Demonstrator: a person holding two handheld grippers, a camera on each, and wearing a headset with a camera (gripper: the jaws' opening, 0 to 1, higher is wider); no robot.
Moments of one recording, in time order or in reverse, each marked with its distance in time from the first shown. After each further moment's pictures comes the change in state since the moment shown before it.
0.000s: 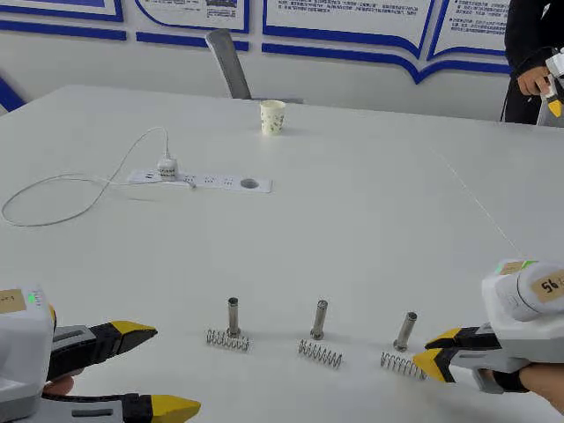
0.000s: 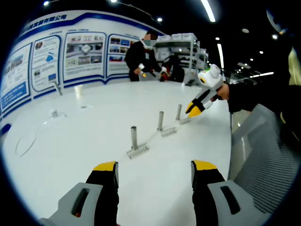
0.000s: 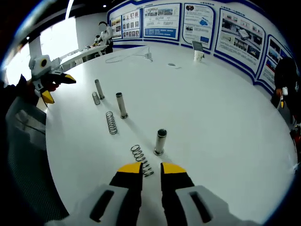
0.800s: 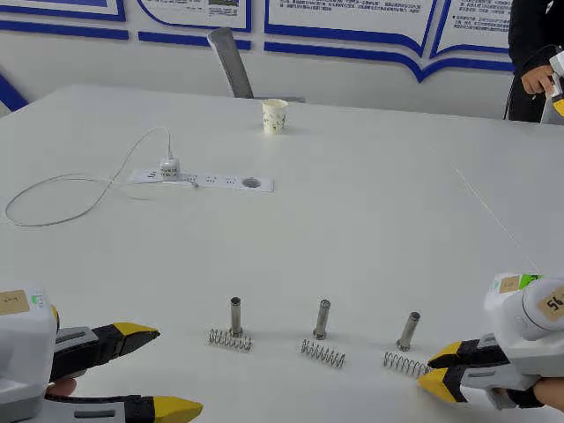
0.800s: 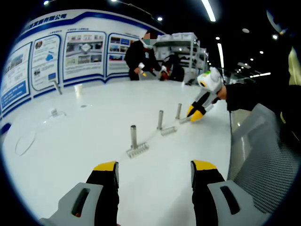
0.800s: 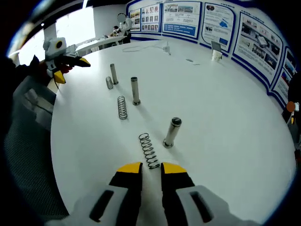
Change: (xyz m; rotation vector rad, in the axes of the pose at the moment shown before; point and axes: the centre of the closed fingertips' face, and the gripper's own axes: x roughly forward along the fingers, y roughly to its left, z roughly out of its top) left arm 0.001 0.000 -0.002 -0.004 0.008 -0.003; right arm 0.008 0.010 -0.015 -0.139 0.046 0.113
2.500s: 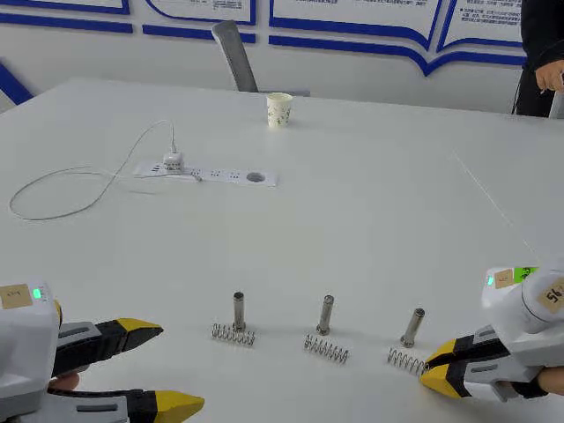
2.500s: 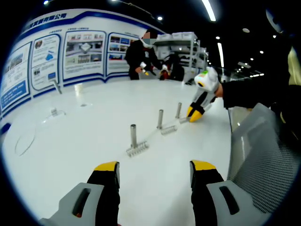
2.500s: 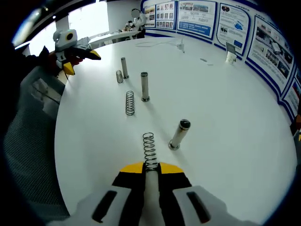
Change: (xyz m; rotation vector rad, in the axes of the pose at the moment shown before) left arm 0.000 0.000 -0.001 0.001 0.006 -0.001; right arm 0.005 0.005 -0.001 -0.080 0.036 0.090
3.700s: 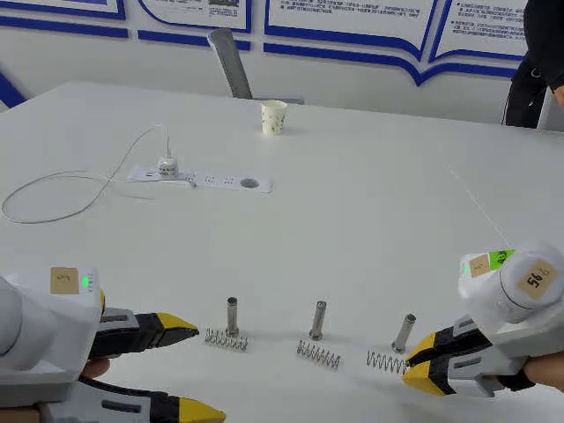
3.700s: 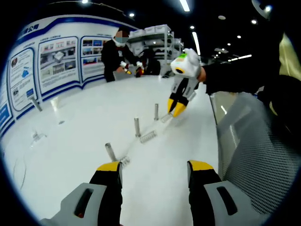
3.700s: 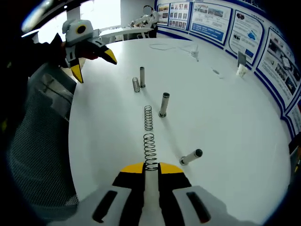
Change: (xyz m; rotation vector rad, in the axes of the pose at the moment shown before) left arm 0.020 -0.036 0.024 0.176 0.051 -0.172; right arm -0.019 0.027 0.034 -0.106 0.034 0.035
